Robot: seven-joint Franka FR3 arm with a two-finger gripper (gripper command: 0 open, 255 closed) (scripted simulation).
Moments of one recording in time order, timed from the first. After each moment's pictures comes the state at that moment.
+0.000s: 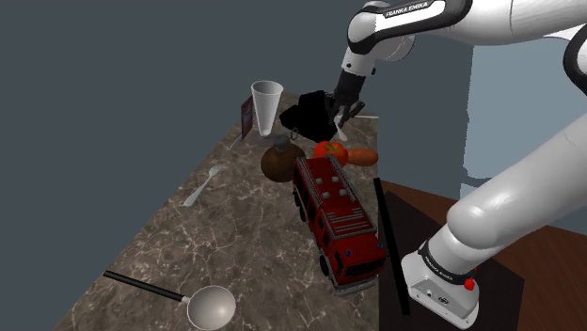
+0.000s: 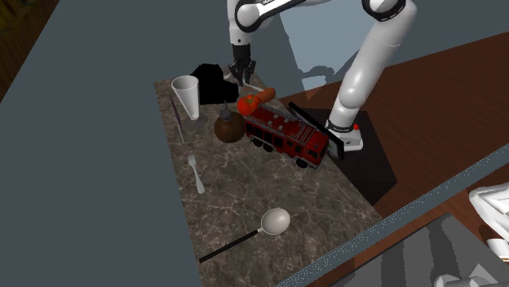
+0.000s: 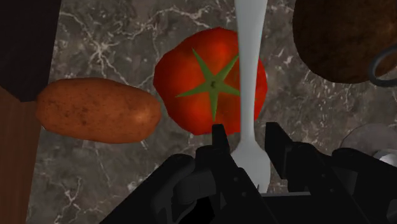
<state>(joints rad) -0.38 -0.12 0.14 -2.16 0.26 1.91 0.45</state>
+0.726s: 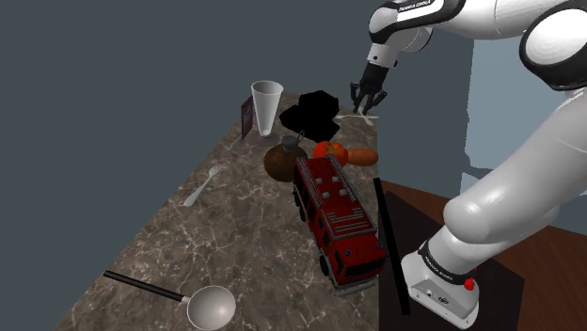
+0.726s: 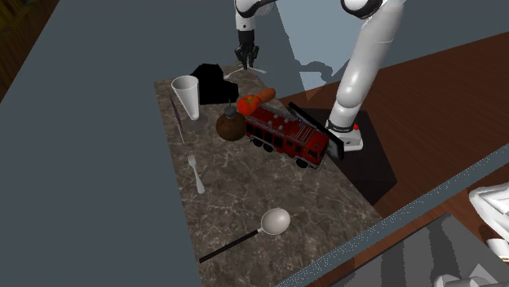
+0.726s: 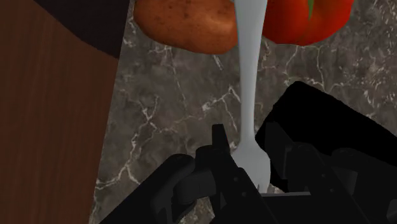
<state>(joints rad) -0.50 0.02 0.00 -1.98 0.20 1.82 0.23</state>
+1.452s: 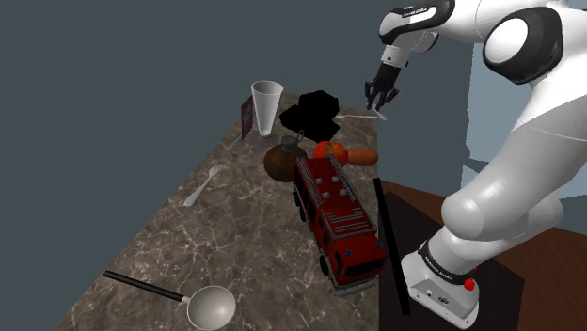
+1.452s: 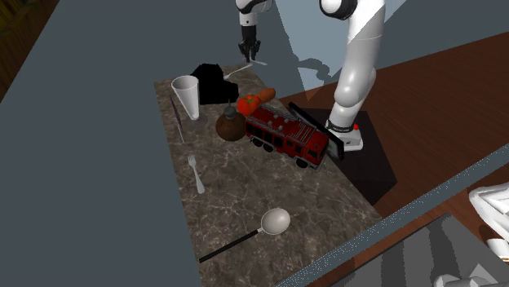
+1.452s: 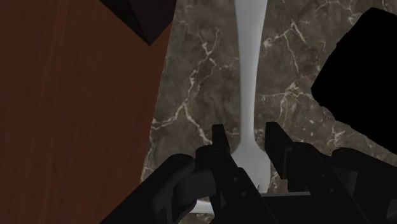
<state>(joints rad) -0.59 0.22 -0.07 -1.77 0.18 1.77 0.07</state>
